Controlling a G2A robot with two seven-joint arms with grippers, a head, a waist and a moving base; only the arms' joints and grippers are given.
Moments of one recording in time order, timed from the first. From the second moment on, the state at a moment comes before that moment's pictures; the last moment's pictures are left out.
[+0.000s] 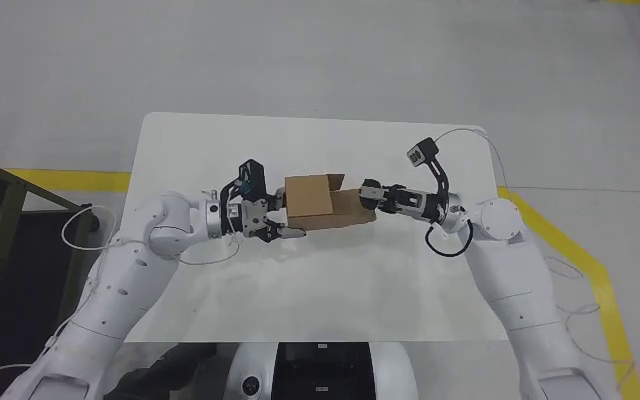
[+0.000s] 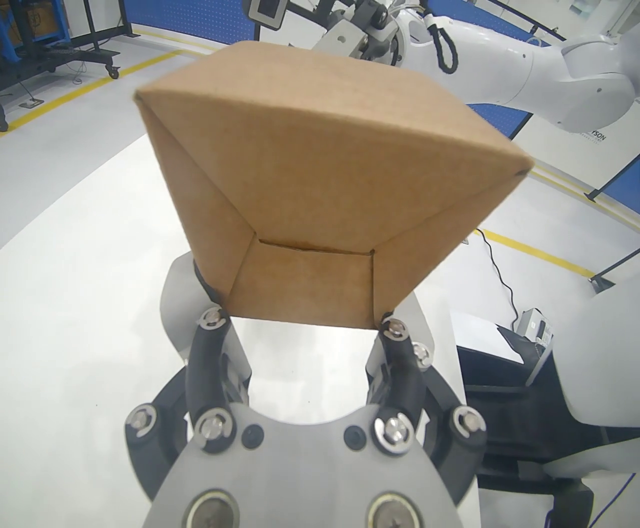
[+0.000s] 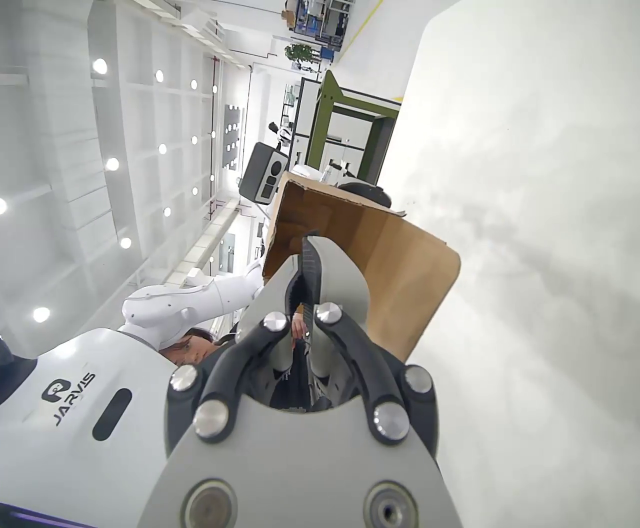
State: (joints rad) left arm 1.19 -0.92 -1.20 -1.58 0.71 -1.01 -0.39; right arm -1.04 -1.26 1.23 -1.30 0.39 -0.34 1.19
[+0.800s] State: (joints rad) left arm 1.15 -0.91 -1.11 -1.58 0.70 -1.01 -0.38; right arm -0.97 -1.27 1.06 -1.28 0.37 -0.37 1.25
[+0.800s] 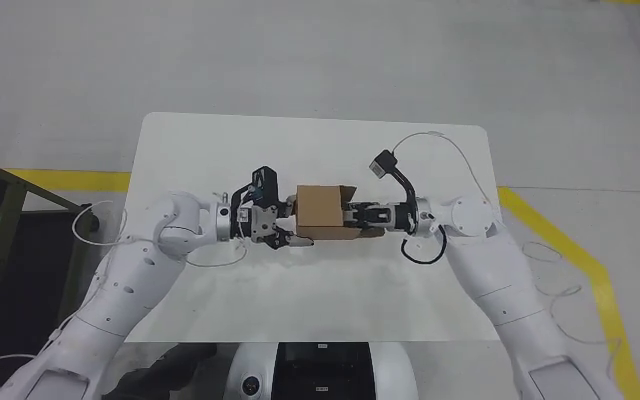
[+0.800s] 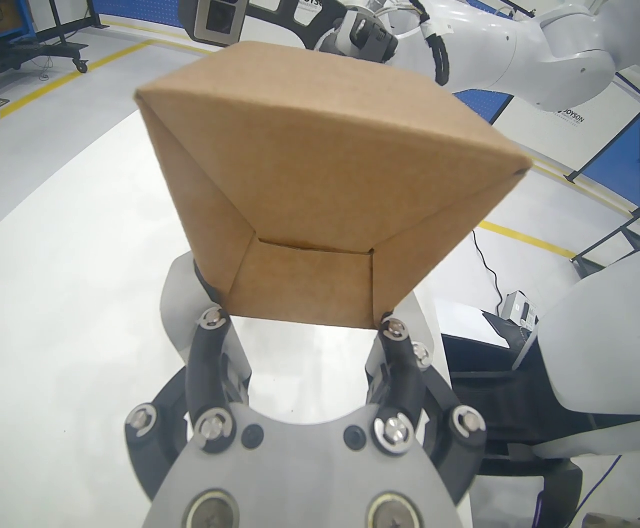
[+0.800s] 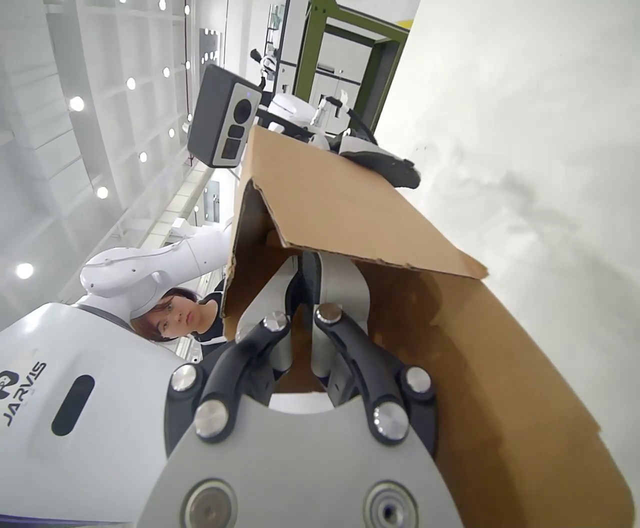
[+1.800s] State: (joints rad) left arm 1.13 -0.91 -1.06 -1.59 0.71 -1.01 -0.37; right arm -0.88 -1.31 0.93 -1.17 0.46 -0.44 1.24
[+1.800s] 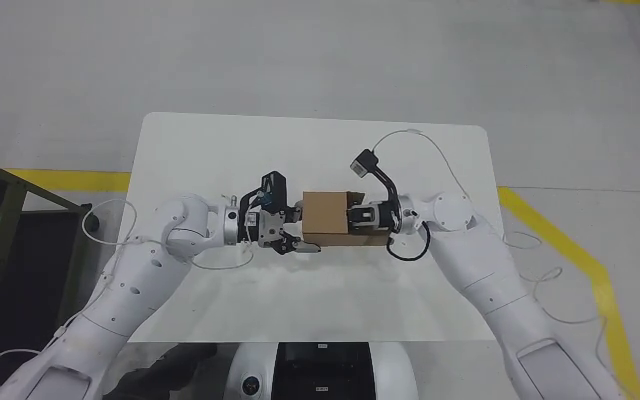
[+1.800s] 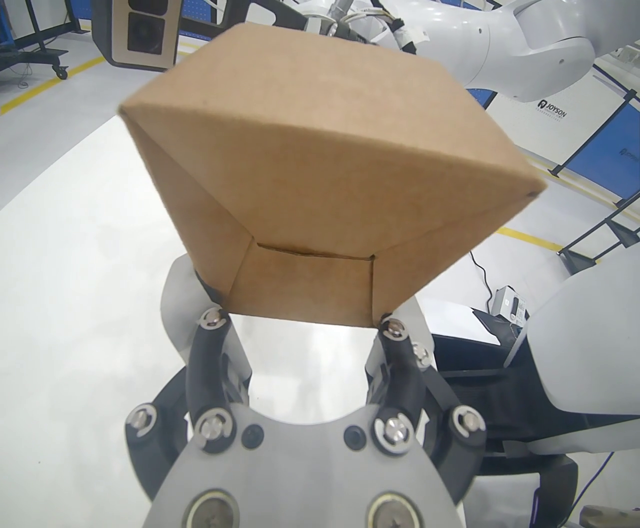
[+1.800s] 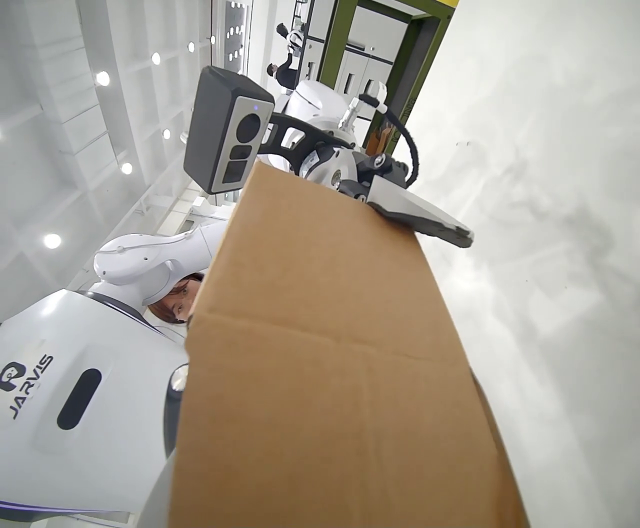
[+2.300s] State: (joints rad) left arm 1.13 -0.91 -1.06 -1.59 0.71 -1.01 -0.36; right arm -0.87 -1.32 0.90 -1.16 0.43 -0.46 1.20
